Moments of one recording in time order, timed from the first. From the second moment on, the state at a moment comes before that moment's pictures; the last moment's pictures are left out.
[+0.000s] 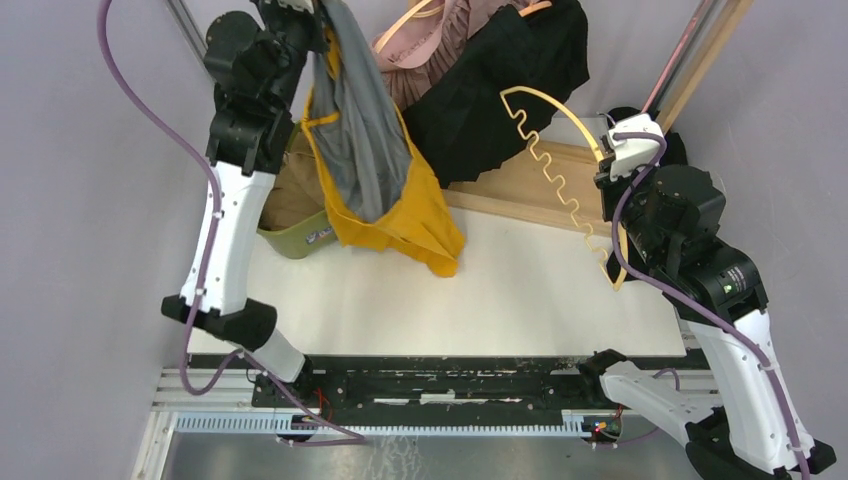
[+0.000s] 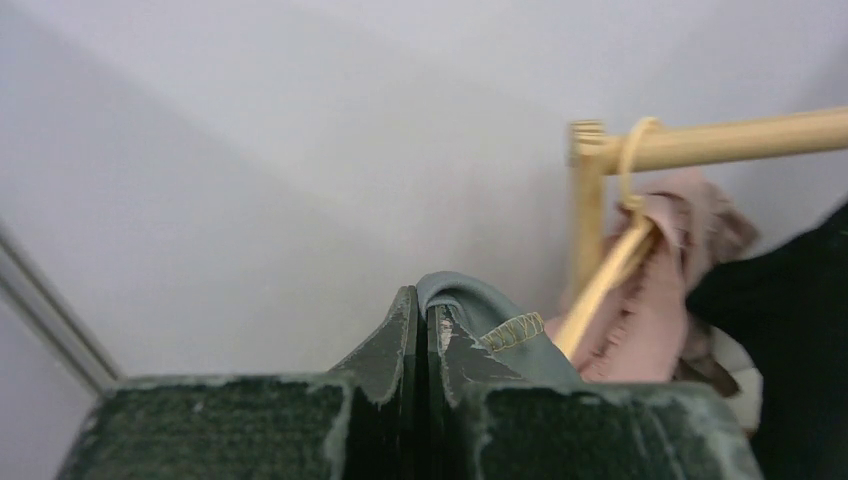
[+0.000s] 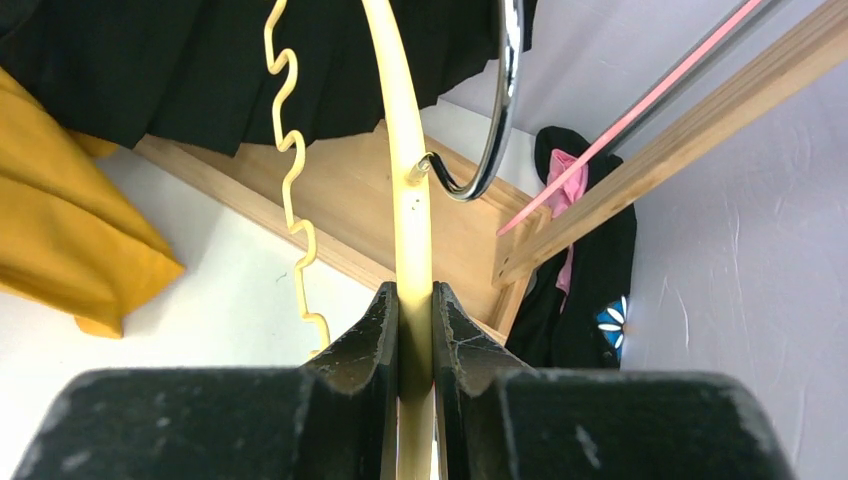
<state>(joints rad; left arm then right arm) -0.38 1.58 2.19 -0.27 -0.12 0.23 0.45 0.91 1.50 -0.81 0.33 -0.22</state>
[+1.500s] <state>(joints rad) 0.01 1.73 1.86 0.08 0.31 -0.34 0.45 1.01 1.42 -0.71 0.36 -0.21</state>
